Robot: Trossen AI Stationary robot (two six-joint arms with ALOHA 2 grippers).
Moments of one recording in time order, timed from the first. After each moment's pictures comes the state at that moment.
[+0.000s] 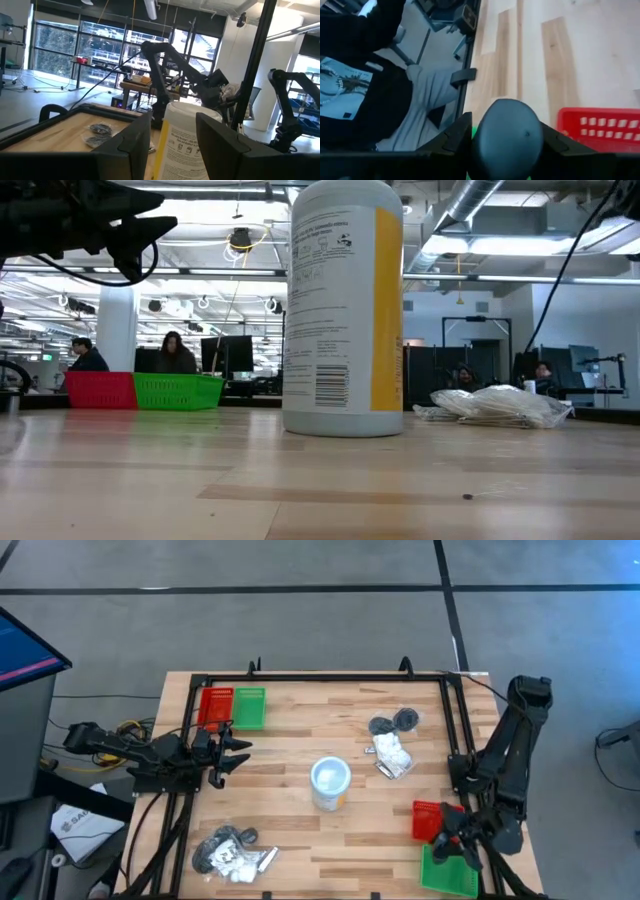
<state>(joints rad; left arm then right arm) -0.19 0.30 0.01 0.53 -0.29 -0.16 1.32 1.05 0.46 -0.15 0.65 1.13</state>
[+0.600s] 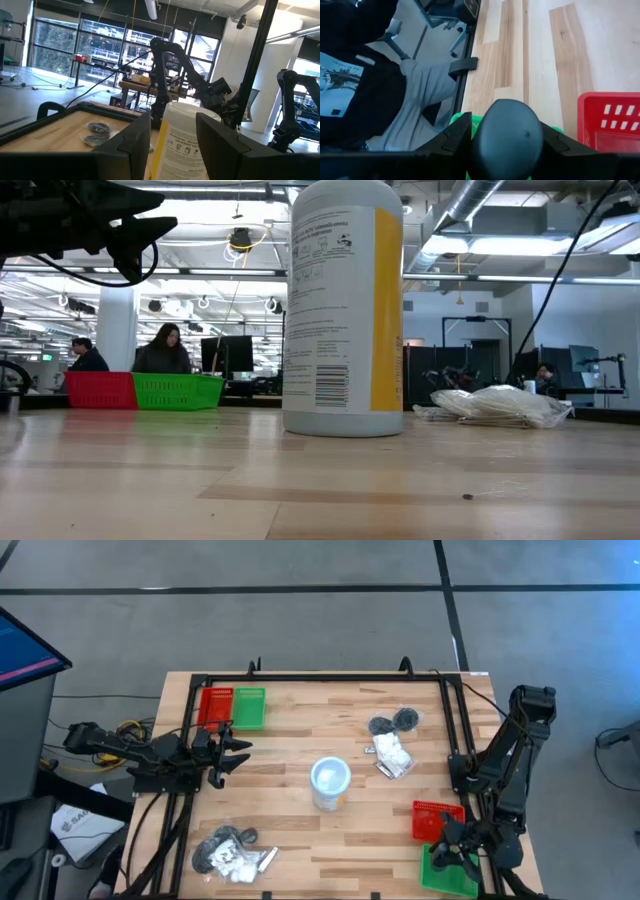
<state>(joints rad) -0.19 0.30 0.01 0.53 -0.29 -0.17 1.36 1.20 0.46 -0.05 0.70 1.16</state>
